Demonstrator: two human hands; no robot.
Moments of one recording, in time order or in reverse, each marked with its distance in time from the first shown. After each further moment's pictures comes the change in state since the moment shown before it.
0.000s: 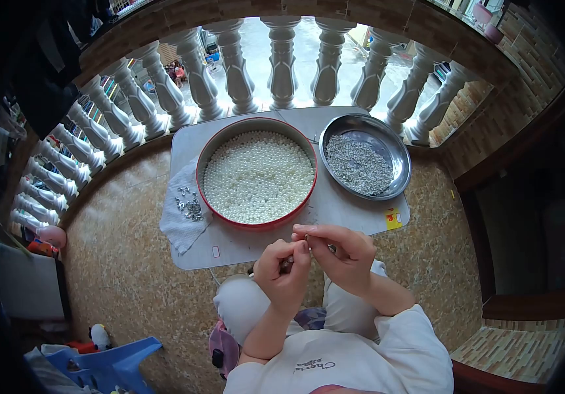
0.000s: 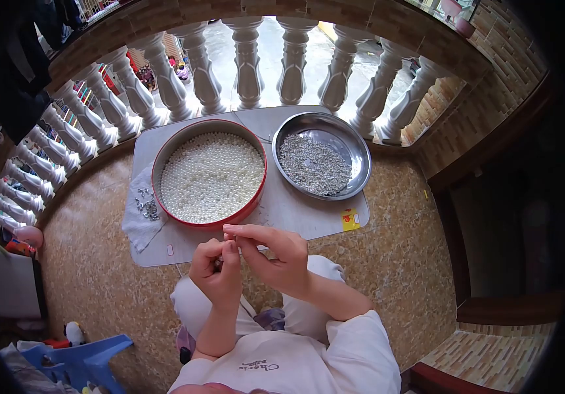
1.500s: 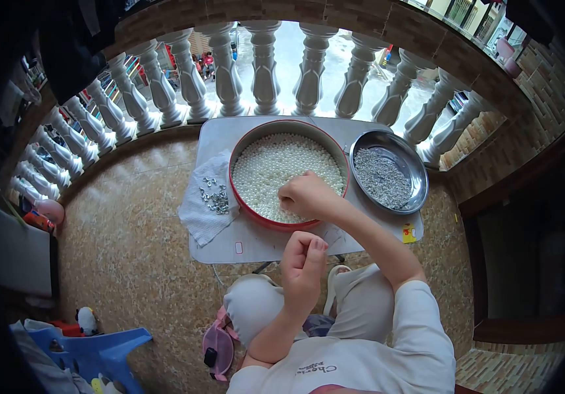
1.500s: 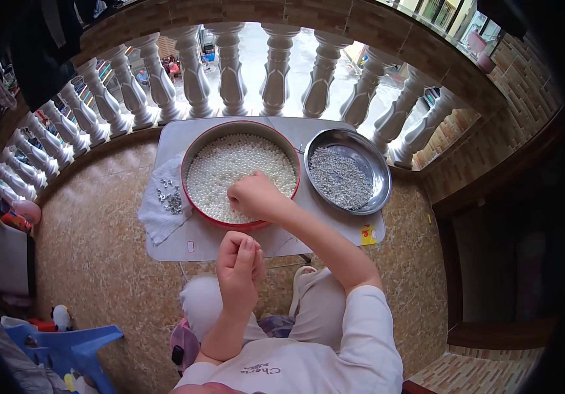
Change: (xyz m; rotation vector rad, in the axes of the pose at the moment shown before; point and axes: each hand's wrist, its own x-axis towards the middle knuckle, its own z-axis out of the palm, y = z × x) left_hand -0.004 0.005 0.021 -0.466 -0.117 -0.537; right_hand 0.083 0.121 0.029 -0.841 -1.051 -0.026
